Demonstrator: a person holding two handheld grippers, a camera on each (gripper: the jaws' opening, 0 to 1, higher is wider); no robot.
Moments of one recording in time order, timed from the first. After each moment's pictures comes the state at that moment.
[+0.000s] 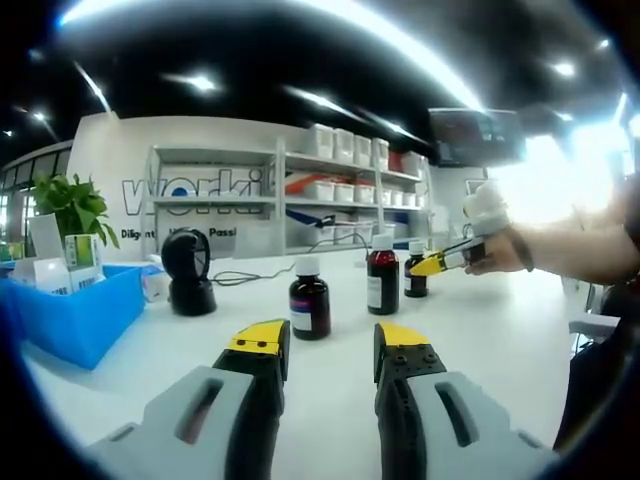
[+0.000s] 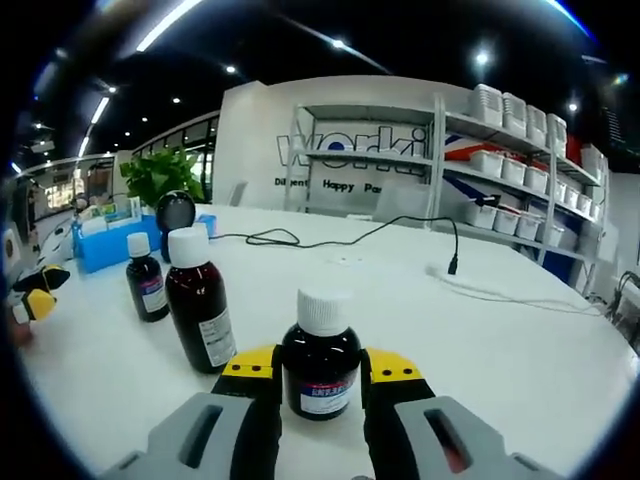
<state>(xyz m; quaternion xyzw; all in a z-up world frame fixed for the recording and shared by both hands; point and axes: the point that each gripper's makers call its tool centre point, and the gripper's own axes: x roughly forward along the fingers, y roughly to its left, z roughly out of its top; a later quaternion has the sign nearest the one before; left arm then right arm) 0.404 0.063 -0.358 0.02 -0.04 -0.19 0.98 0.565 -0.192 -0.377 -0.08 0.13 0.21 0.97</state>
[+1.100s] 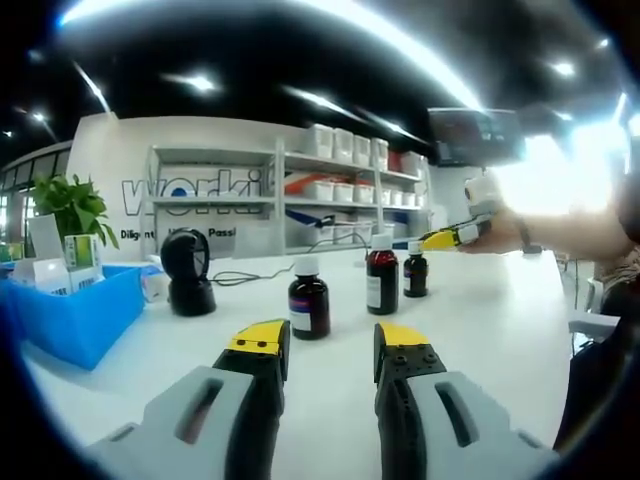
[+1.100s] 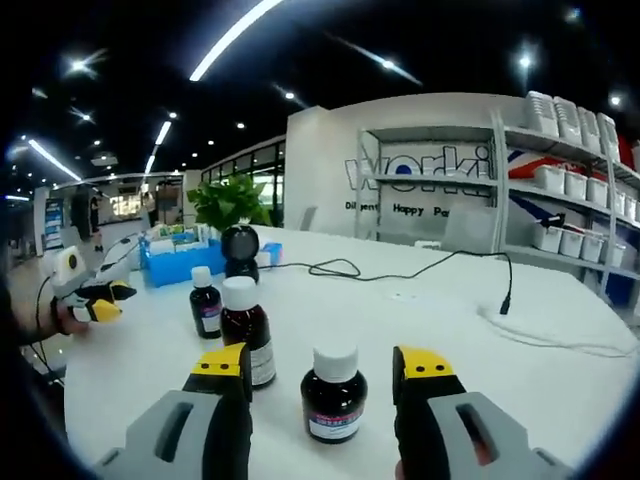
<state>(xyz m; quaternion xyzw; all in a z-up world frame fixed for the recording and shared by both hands) 0.403 0.061 -0.359 0.02 -0.04 -0.19 0.98 0.561 -0.179 -0.337 -0.08 0.09 0.39 0.91</state>
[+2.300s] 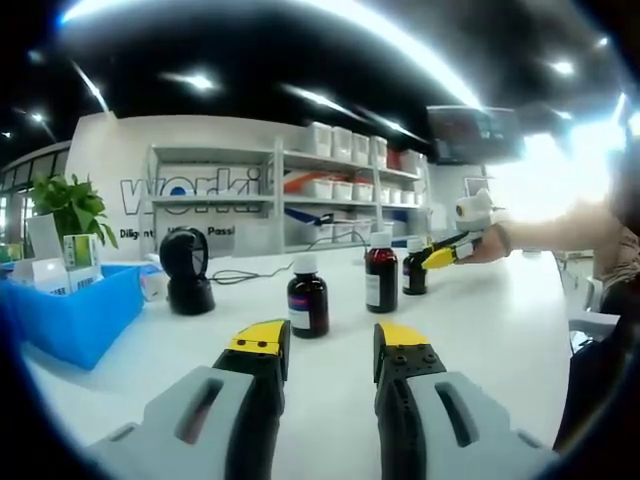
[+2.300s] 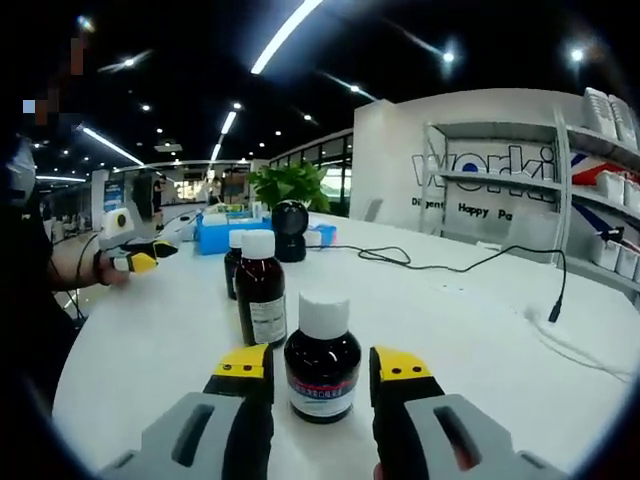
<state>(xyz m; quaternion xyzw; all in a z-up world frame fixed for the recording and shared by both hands) 0.404 0.061 -0.360 0.02 -0.03 -0.19 0.98 0.555 -0.179 -0.370 -0.09 0.09 0.51 0.85</state>
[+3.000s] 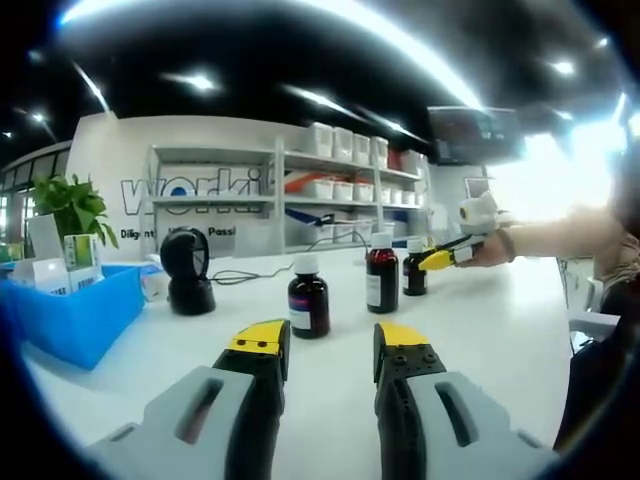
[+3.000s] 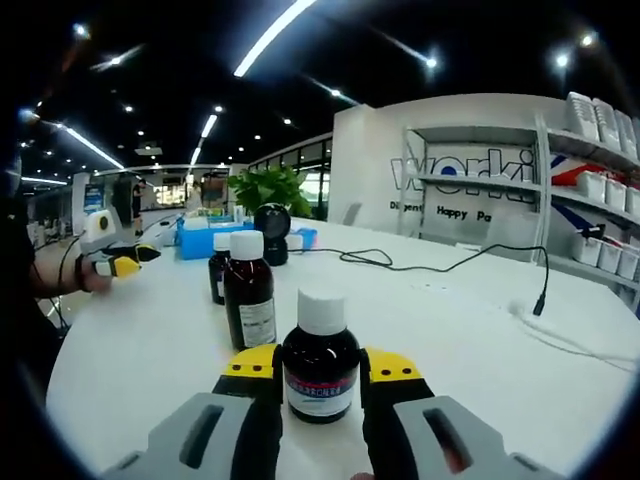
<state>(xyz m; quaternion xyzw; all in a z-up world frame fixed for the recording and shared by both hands) 0.404 0.062 -0.360 0.02 -0.03 -0.19 0.98 0.553 -0.179 -0.371 -0.08 0.08 0.46 0.88</state>
